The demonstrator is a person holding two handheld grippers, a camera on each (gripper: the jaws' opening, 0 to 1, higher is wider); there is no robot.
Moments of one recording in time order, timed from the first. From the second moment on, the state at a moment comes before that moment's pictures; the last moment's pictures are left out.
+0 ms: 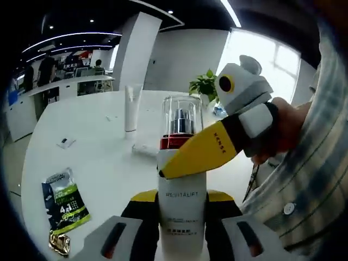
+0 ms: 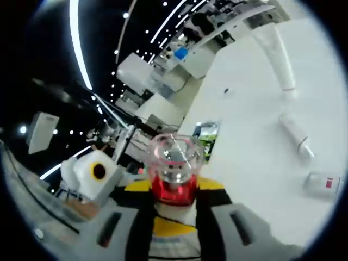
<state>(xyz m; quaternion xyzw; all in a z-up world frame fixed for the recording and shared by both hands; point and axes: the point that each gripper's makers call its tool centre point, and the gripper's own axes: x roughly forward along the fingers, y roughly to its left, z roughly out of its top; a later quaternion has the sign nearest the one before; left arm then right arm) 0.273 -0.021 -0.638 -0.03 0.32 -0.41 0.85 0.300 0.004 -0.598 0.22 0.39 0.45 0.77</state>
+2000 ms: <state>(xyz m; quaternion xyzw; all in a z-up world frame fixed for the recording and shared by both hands) 0.250 -0.034 -0.660 0.03 0.38 -0.41 0.83 0.298 -0.037 -0.657 -0.17 0.26 0.57 0.76</state>
